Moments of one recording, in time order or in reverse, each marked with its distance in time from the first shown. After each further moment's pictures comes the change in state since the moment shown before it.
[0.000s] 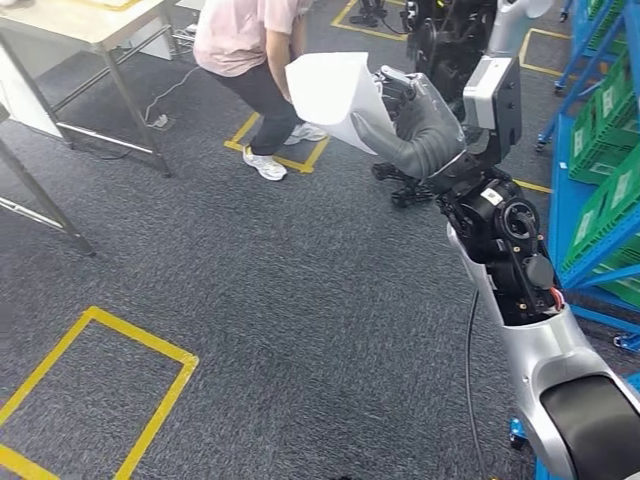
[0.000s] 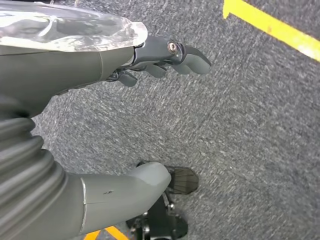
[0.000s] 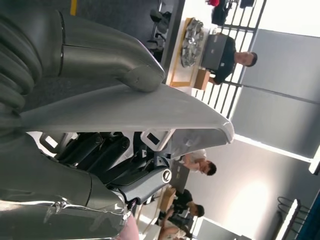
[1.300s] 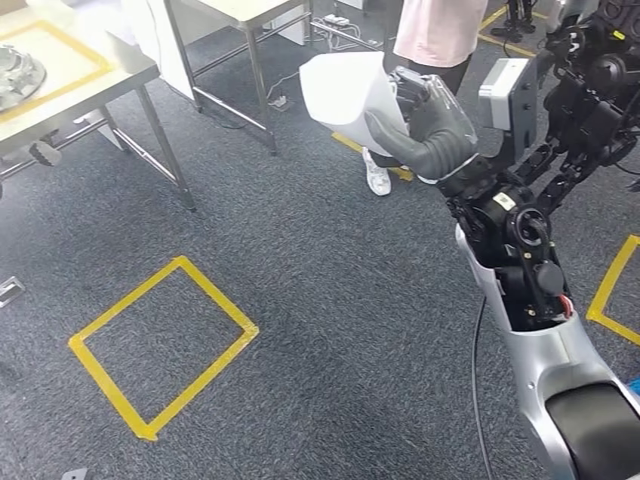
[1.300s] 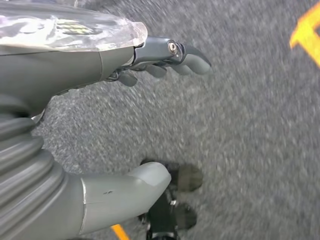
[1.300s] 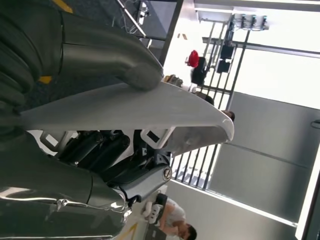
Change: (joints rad) left arm -0.028 -0.005 0.000 0.001 -0.022 -0.004 0.034; right arm 0.039 -0.006 -0.038 -0.057 -0.008 -0.017 0.040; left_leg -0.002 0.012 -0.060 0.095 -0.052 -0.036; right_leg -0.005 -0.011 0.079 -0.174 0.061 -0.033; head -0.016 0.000
